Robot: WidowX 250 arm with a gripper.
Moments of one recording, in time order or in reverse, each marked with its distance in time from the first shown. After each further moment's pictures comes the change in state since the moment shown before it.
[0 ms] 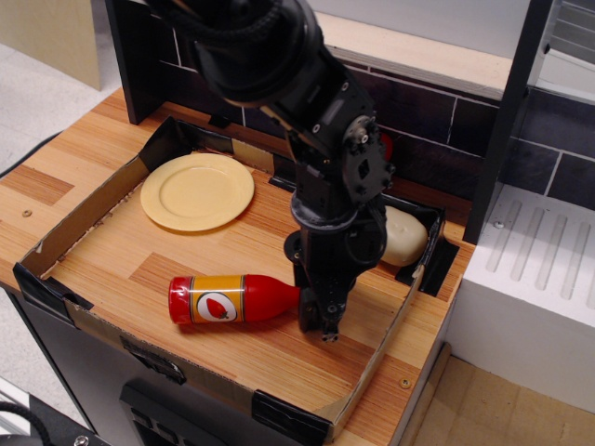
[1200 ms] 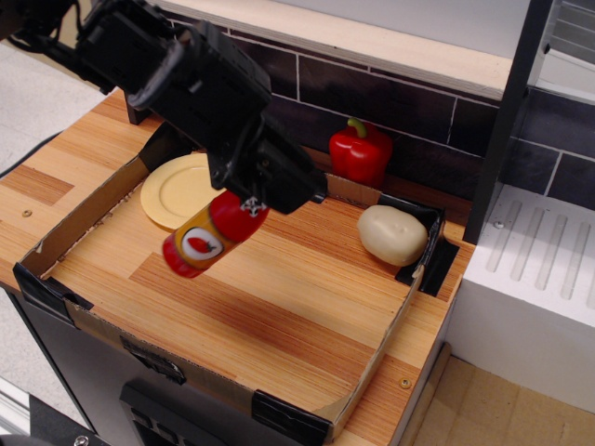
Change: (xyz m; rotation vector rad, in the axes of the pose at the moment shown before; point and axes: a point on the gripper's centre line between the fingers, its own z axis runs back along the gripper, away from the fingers) arm -0.021 0.022 0.107 -0.126 -0.747 0.006
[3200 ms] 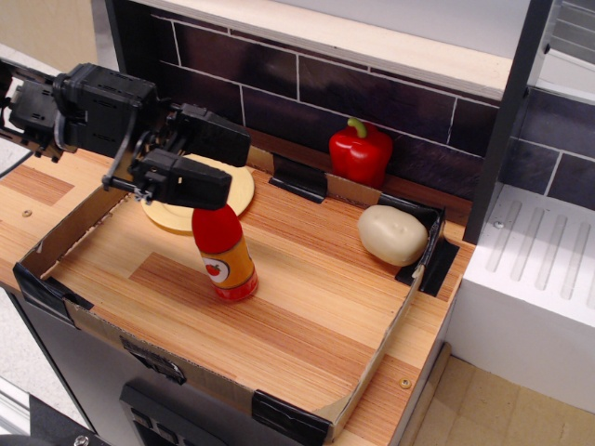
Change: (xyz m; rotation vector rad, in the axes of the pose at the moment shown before) arm -0.045 0.029 0.021 -0.306 -0.537 -0.054
